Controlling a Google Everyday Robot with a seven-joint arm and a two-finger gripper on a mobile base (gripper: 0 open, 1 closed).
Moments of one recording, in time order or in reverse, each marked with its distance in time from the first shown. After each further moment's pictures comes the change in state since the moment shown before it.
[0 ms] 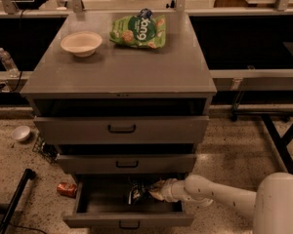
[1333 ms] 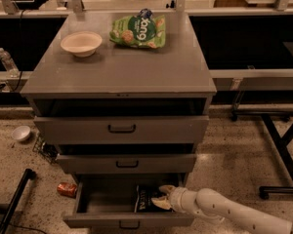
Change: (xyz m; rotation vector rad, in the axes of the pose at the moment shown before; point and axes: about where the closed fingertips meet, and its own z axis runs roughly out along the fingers) arm 0.014 0.015 -0.045 0.087 -0.089 0.104
